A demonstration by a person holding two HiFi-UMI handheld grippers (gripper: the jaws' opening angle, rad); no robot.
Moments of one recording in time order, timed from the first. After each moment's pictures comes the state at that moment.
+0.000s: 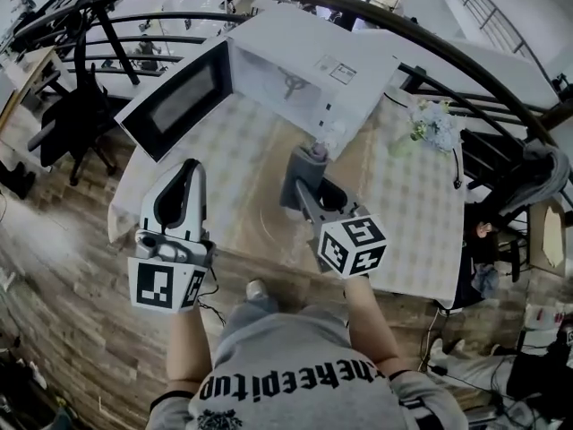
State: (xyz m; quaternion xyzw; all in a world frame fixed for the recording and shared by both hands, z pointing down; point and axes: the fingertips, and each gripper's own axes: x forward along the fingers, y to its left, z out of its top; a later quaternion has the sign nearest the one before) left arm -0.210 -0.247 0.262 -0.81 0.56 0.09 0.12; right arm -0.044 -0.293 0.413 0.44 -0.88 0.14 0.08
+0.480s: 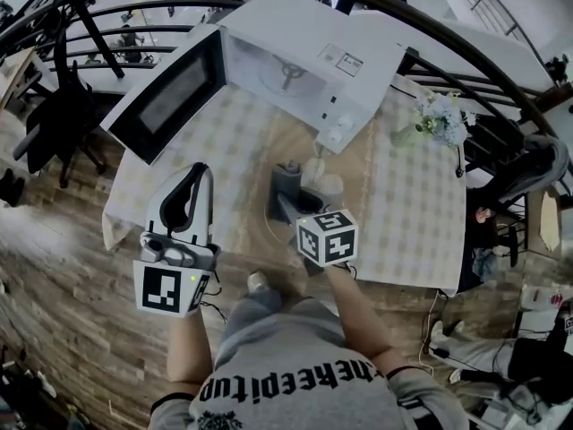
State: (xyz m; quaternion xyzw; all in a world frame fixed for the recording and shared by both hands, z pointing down) left arm -0.215 -0.284 0.296 -0.84 0.52 0.08 0.09; right arm -0.081 -0.305 0.532 0.44 -0.84 0.25 0.19
